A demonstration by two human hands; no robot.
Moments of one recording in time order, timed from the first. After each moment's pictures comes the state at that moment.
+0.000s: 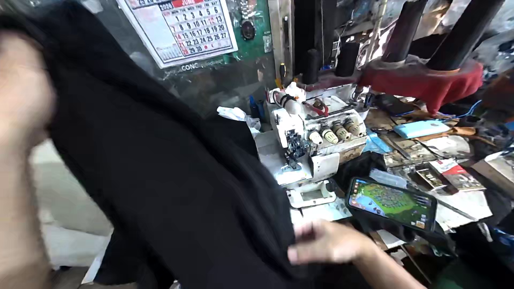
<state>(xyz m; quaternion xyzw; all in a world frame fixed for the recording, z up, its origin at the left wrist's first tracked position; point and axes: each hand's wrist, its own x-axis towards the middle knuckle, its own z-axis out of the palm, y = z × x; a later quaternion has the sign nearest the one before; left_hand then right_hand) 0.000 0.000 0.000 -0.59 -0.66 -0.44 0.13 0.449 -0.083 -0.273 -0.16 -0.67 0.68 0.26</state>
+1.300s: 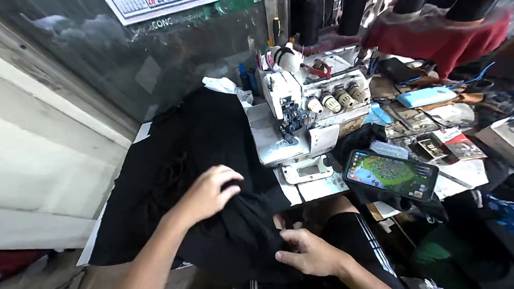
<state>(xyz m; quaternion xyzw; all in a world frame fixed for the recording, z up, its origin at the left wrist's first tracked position) 0.116 -0.043 -0.253 -0.86 -0.48 -0.15 -0.07 0.419 -0.146 -0.382 -0.27 -0.70 0.61 0.24</state>
